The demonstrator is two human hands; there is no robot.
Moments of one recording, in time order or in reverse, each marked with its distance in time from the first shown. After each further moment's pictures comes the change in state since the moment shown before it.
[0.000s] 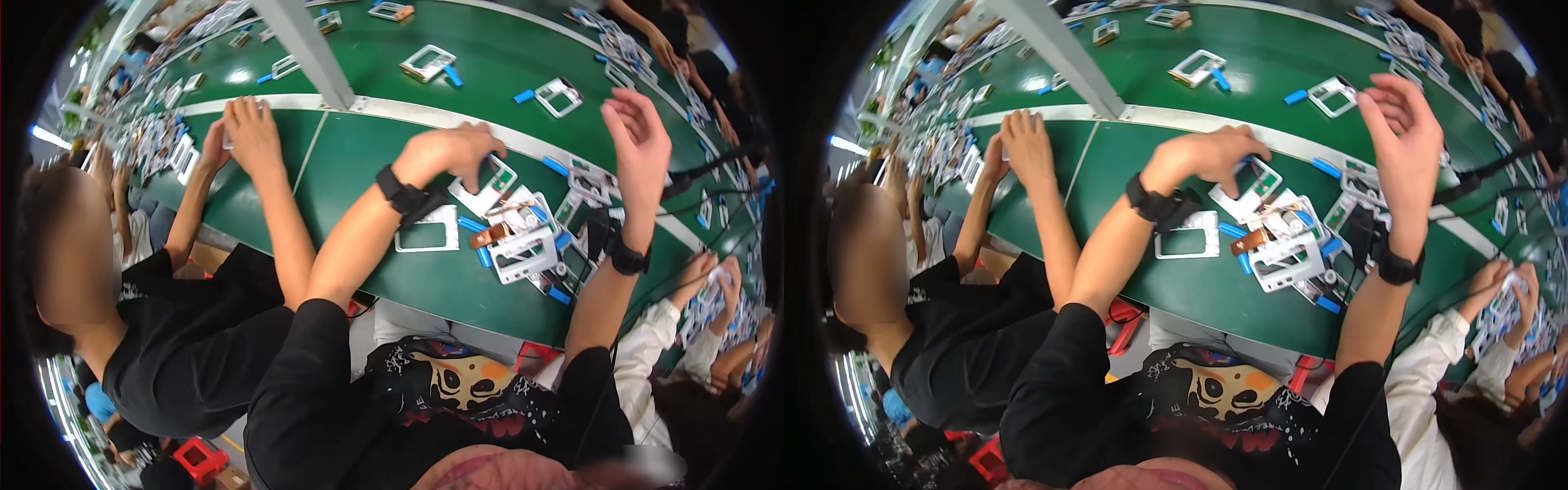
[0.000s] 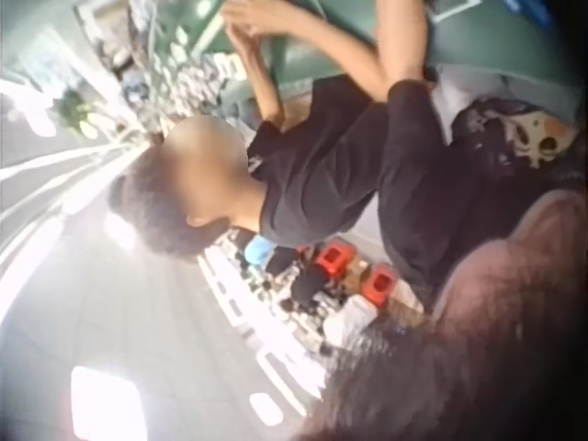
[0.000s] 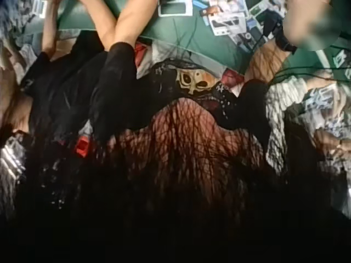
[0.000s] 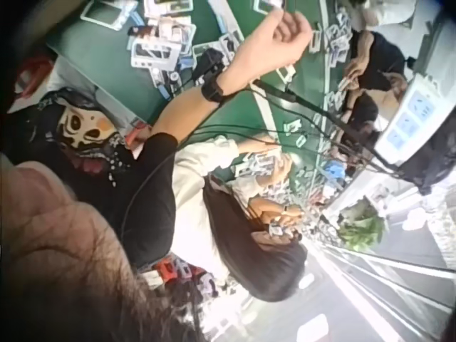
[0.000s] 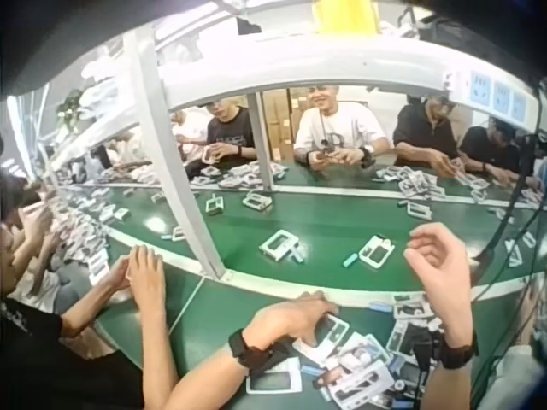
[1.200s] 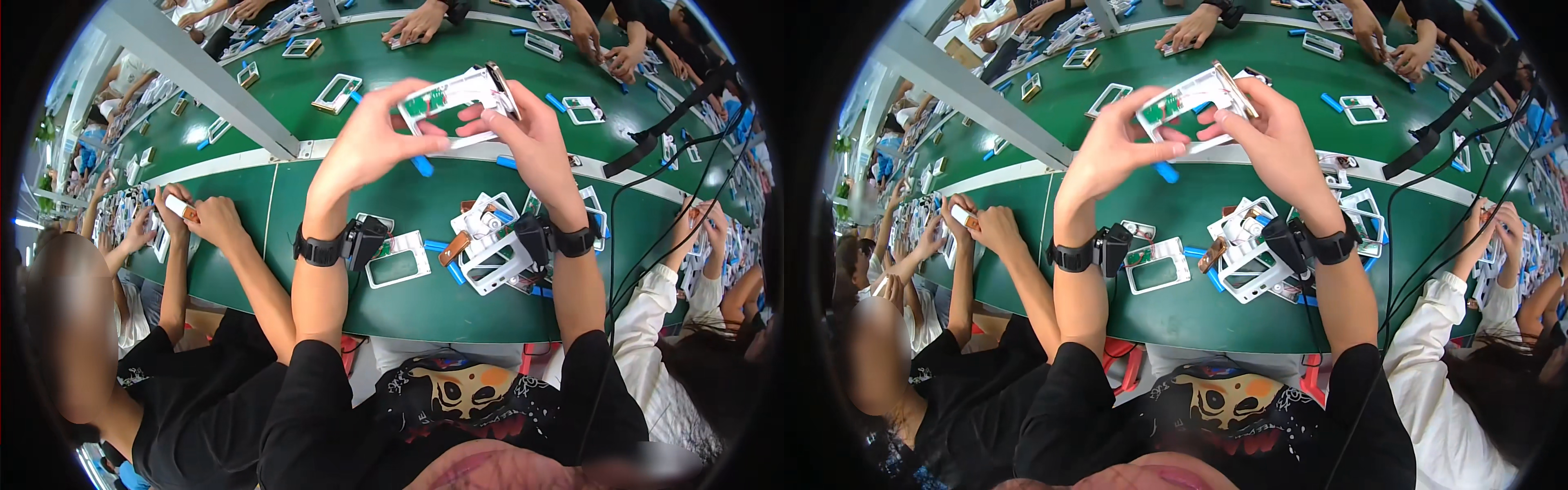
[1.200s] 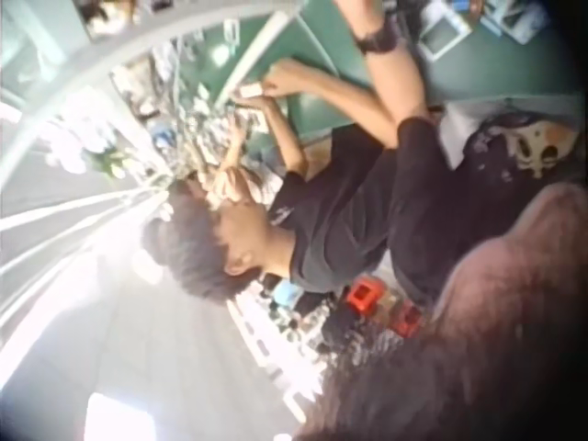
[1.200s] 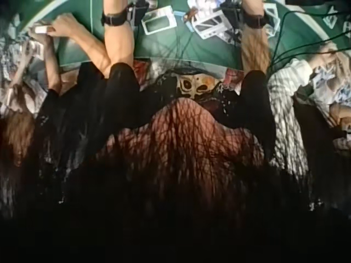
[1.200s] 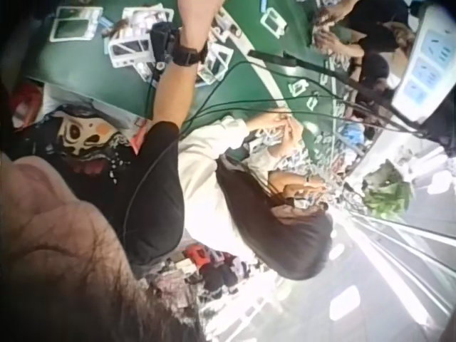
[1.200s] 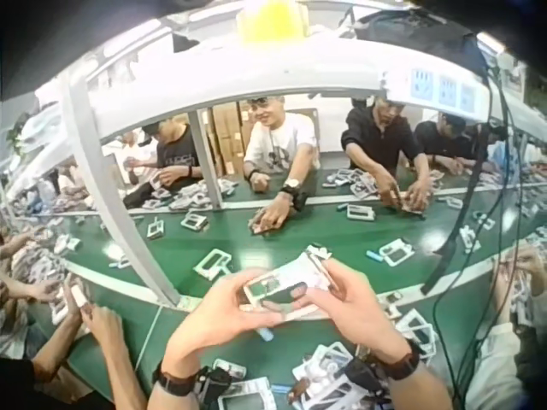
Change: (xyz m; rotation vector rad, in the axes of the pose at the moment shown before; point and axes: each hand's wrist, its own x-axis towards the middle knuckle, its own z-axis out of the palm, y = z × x) left_hand -0.029 0.041 -0.069 -0.860 0.533 0.022; right_hand -0.018 0.000 0.049 0.491 -0.284 0.167
